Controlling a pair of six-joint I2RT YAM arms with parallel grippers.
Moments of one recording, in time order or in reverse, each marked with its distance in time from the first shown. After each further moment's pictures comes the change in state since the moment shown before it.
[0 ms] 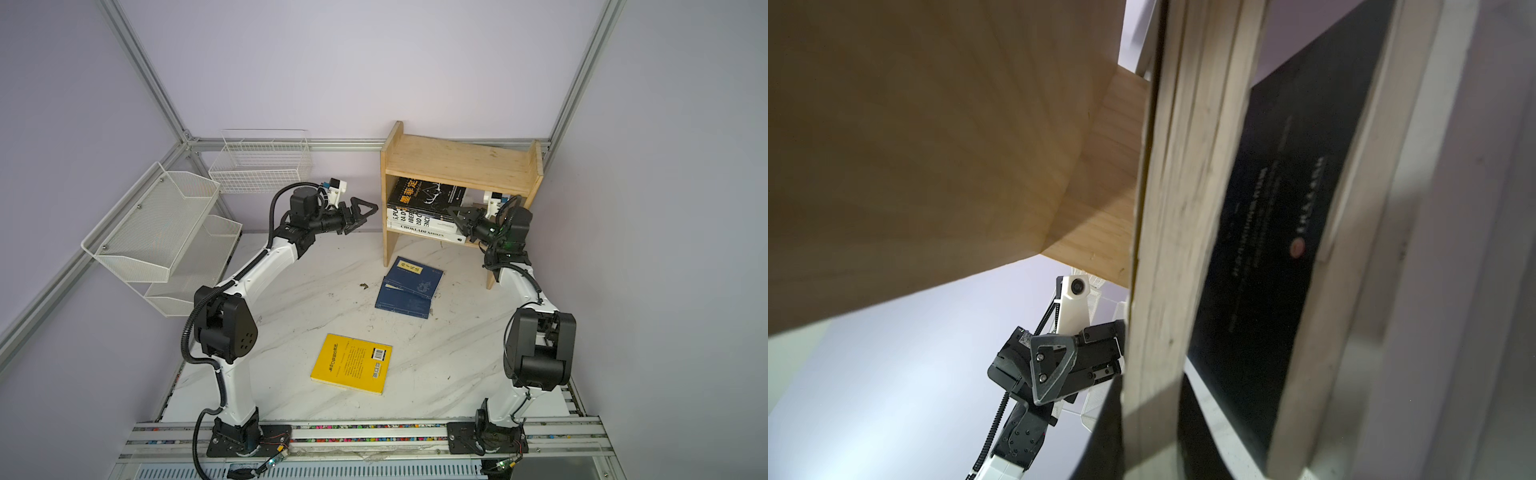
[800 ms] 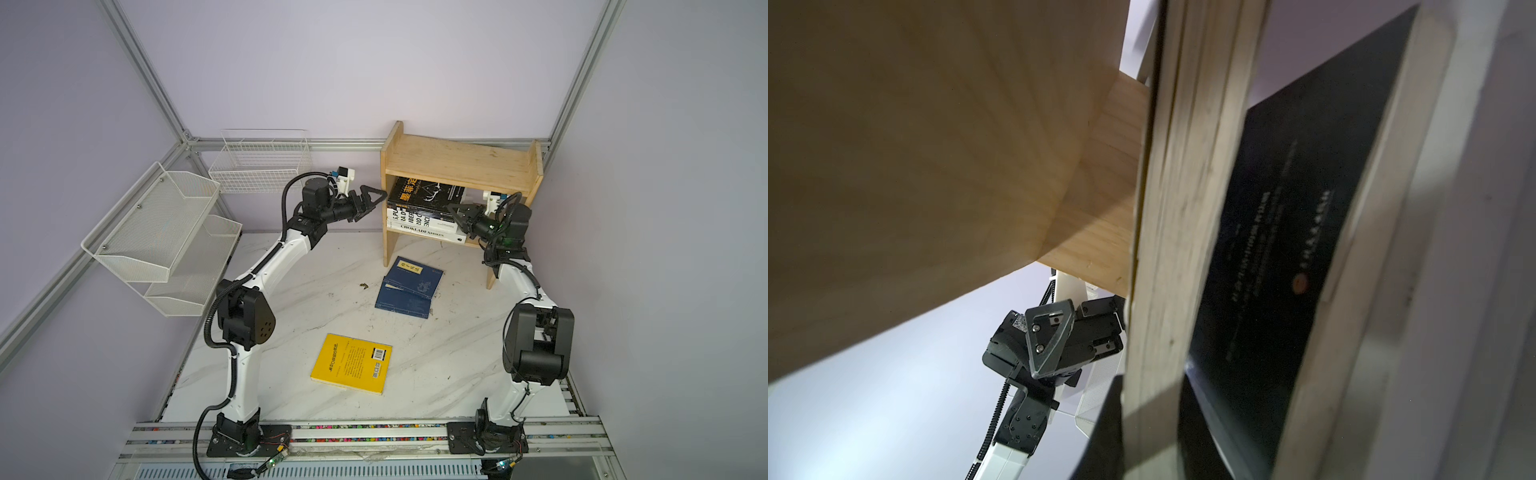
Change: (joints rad) left arm -0.038 0.193 0.299 -0.007 -0.084 -0.026; right arm 0.002 0.037 0.050 -0.012 -0.004 -0.027
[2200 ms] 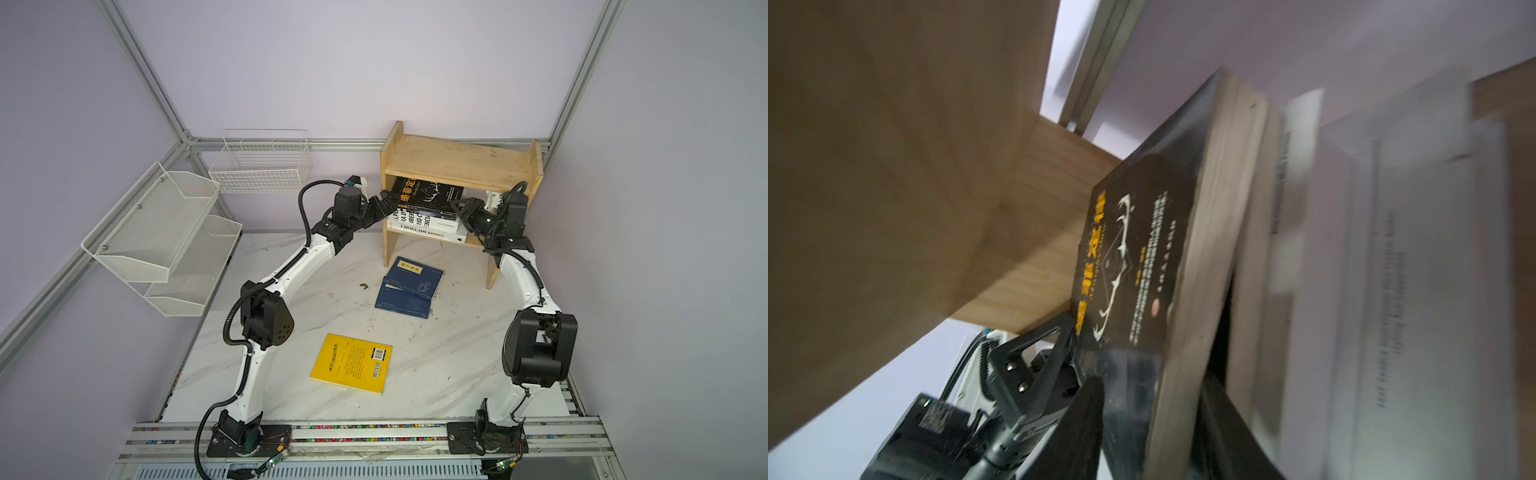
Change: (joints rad) left arm -0.130 0.100 0.134 -0.172 -0.520 0.028; right arm 0.025 -0.036 0.160 -0.491 0.307 -0.269
